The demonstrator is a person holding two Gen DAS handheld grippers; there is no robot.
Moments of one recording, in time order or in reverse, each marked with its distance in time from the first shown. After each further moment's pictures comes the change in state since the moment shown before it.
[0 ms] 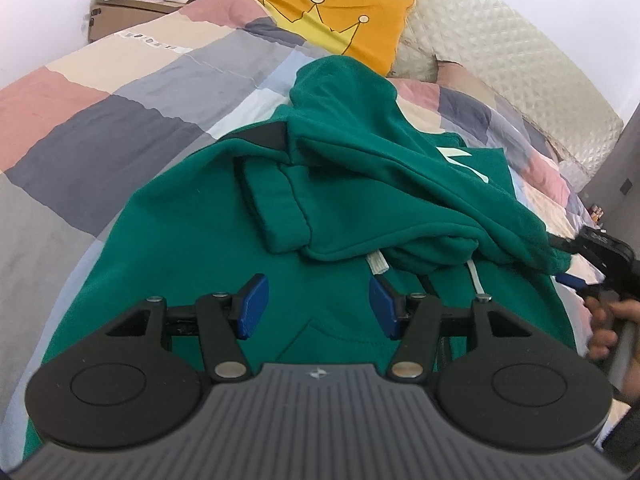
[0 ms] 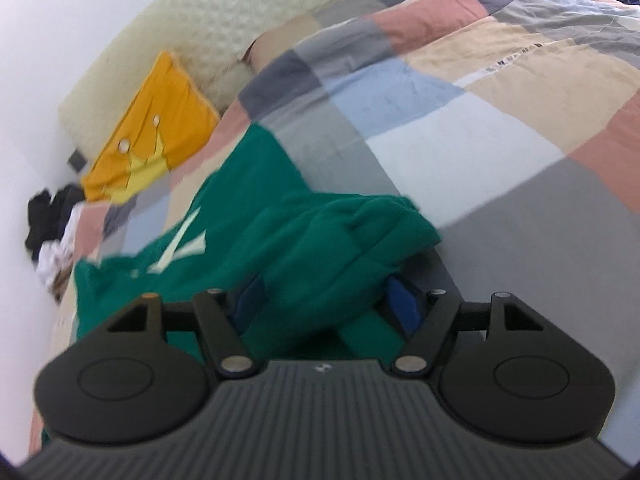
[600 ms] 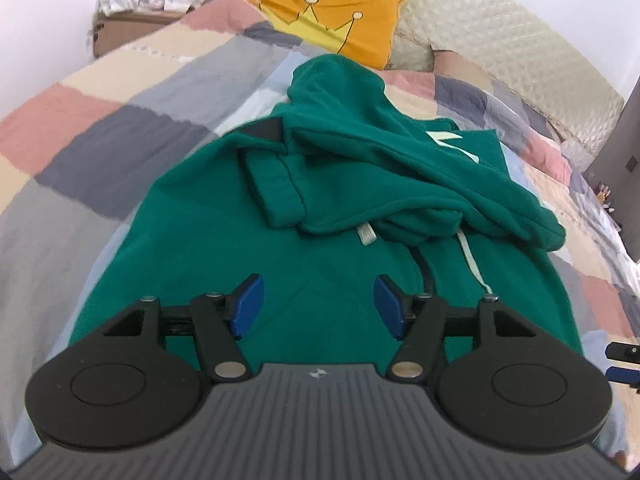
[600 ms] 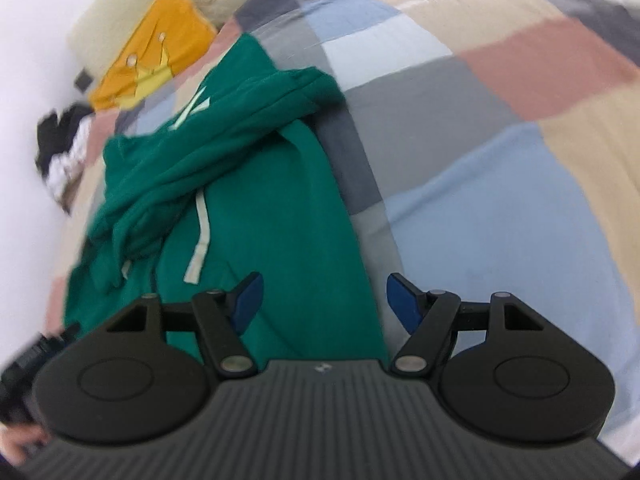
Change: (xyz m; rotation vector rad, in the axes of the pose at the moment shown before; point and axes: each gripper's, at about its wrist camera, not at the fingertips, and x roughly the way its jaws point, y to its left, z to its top) left arm -0.043 -0.019 -0.018 0.045 0.020 0.037; right arm -0.151 -0.053 -0.062 0.001 0.248 -0.022
